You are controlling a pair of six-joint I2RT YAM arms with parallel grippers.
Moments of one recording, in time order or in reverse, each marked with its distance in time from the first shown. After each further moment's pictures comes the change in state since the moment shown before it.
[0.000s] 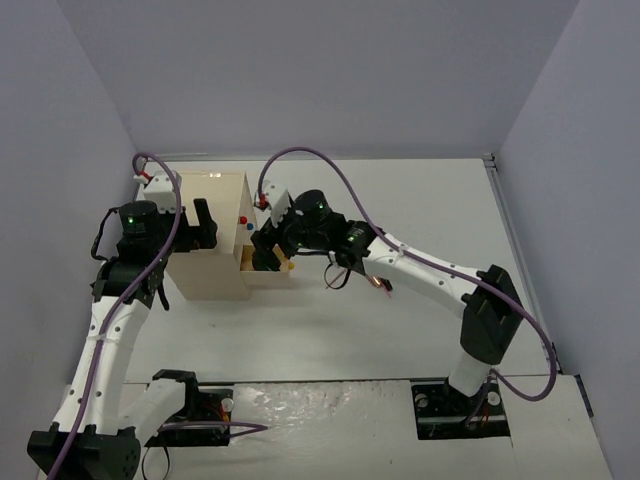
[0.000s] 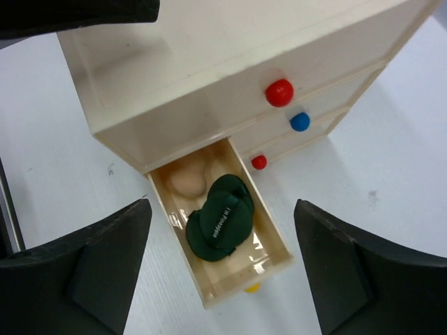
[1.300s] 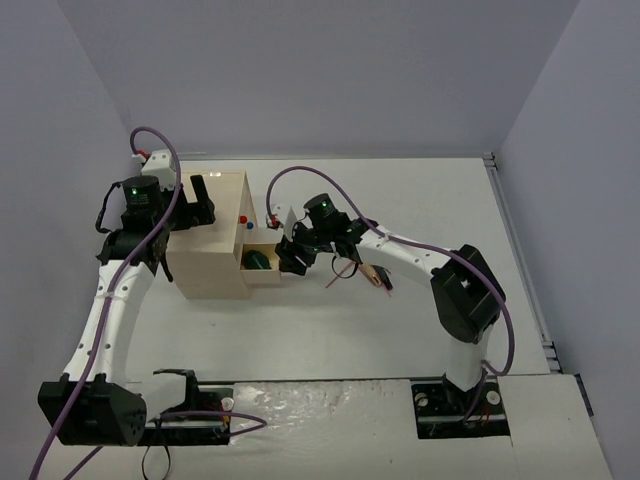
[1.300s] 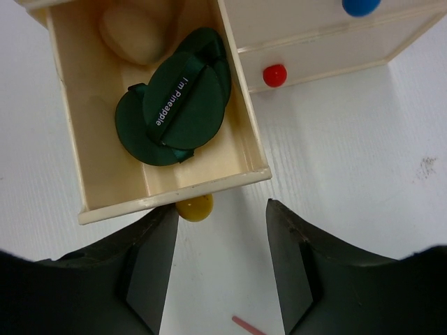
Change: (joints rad) left arm 0.046 0.198 0.107 0.056 0.001 -0.043; right arm -0.126 0.168 -0.063 -0.055 -0.292 -0.259
